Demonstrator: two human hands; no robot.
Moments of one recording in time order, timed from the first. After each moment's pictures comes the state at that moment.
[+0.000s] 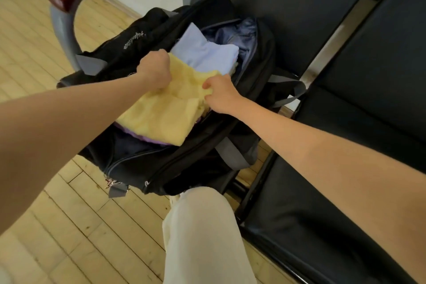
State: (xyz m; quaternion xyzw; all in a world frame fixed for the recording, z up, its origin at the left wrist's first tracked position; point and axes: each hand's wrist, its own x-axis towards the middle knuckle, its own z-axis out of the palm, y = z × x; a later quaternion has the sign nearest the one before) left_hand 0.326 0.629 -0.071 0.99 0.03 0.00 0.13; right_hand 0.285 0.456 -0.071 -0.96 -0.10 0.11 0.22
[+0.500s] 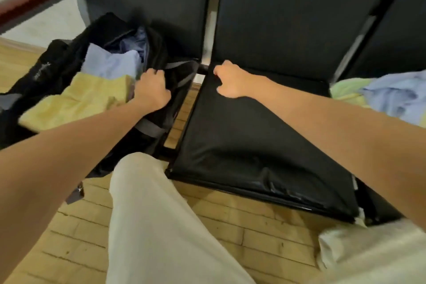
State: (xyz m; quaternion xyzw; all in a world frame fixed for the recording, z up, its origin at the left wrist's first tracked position) left_hand 0.188 0.445 -0.017 0.98 -0.19 0.01 0.10; right_hand 0.113 0.243 0.041 -0.99 -0.01 0.09 0.08
